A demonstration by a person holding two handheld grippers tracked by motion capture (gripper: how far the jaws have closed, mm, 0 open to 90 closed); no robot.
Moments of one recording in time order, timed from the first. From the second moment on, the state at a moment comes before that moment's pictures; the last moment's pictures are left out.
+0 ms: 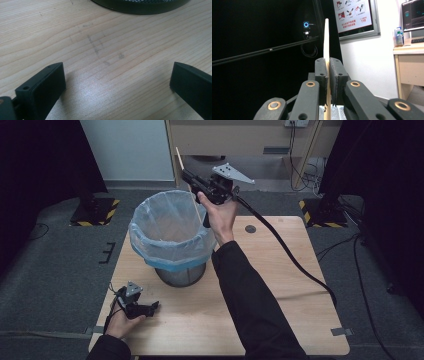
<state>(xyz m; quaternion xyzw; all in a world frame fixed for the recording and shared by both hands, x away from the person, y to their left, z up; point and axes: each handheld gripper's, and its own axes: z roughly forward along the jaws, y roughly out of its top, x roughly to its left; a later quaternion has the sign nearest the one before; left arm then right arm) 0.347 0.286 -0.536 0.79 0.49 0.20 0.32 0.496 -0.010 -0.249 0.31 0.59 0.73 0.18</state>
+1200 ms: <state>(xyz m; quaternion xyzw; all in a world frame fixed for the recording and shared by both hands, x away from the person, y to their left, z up) 0.347 0.286 -0.536 0.79 0.48 0.20 0.32 0.421 -0.143 -0.304 0.33 0.64 0.66 0.23</state>
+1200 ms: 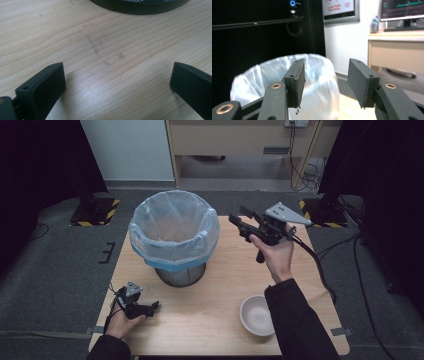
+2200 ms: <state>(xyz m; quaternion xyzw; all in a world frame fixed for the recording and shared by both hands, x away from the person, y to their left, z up) 0.347 0.286 -0.536 0.79 0.48 0.20 0.32 0.355 -0.251 -0.461 0.43 0.73 0.51 0.16</state>
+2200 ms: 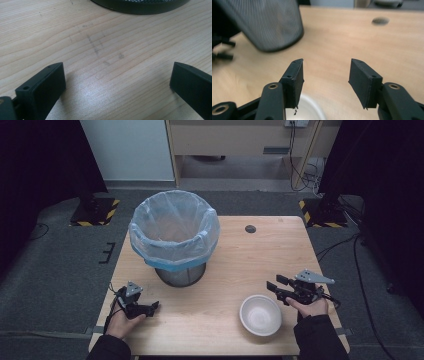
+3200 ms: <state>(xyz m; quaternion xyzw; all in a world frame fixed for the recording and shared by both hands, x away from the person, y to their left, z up) 0.347 0.286 -0.536 0.79 0.48 0.20 0.32 0.360 -0.251 -0.509 0.44 0.82 0.37 0.03</state>
